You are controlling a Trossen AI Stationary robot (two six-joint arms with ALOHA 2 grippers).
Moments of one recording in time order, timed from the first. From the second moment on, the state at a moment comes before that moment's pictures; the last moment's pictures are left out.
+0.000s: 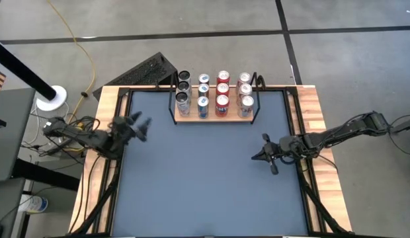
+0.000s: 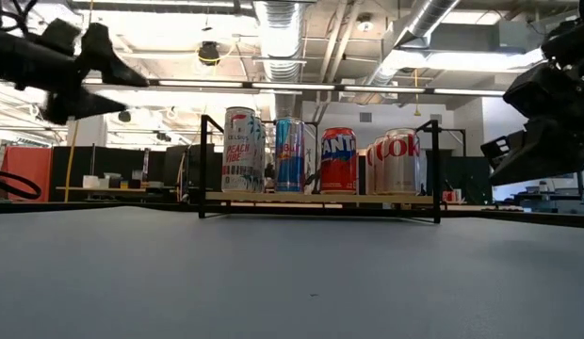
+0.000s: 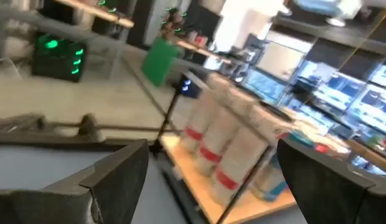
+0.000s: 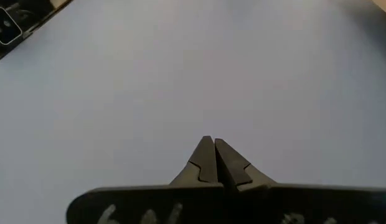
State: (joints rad) left arm -0.32 0.14 0.01 0.42 -1.32 -0.14; right arm 0.17 0.64 0.01 0.18 0.03 0.11
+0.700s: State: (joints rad) left arm -0.34 0.01 0.01 0.08 -0.52 -0.20; right arm 0.17 0.64 0.01 0.17 0.03 0.11
